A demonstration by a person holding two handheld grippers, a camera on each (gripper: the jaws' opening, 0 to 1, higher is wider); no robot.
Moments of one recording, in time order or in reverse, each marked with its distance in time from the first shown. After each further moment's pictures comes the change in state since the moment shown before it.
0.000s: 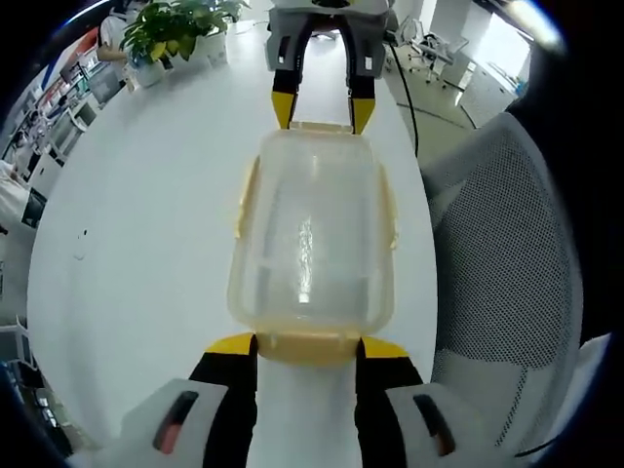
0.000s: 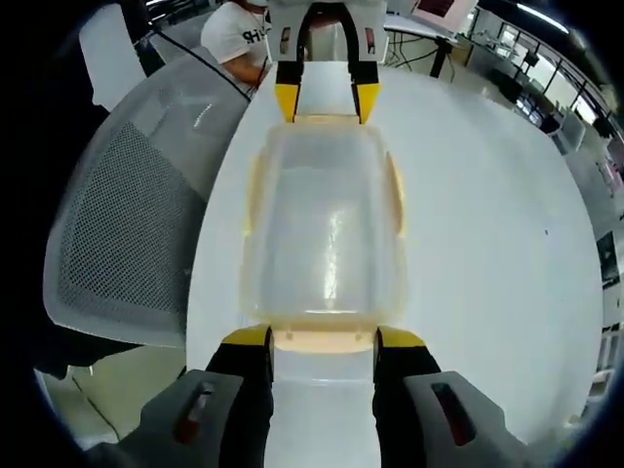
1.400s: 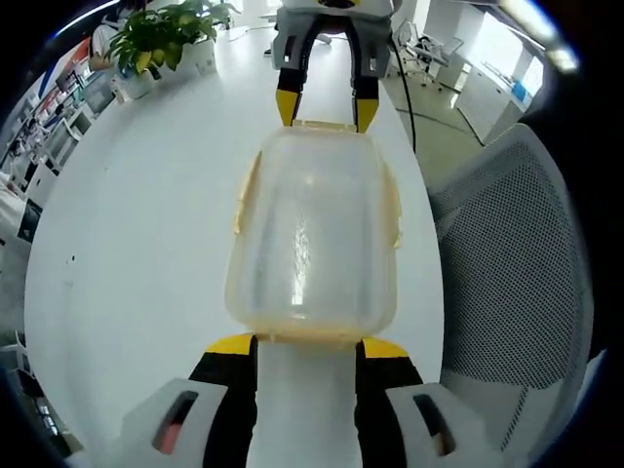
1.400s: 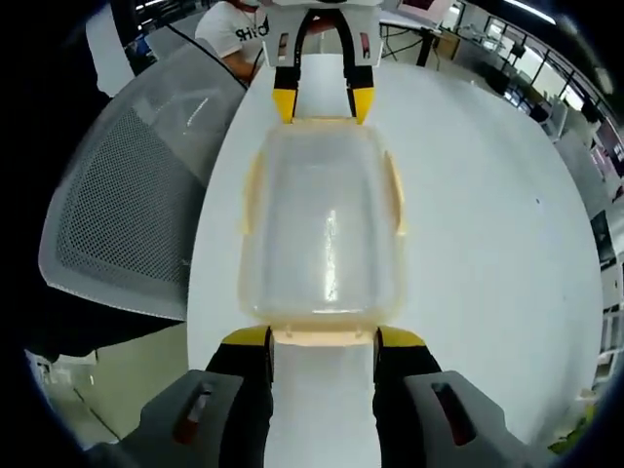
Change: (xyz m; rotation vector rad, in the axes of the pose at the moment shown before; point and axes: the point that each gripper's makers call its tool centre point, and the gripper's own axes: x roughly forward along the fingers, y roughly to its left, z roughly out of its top) left arm 0.030 -0.008 0.031 0.017 -0.028 -0.008; right arm -0.006 0.009 -0.042 0.043 -0.009 -0.025
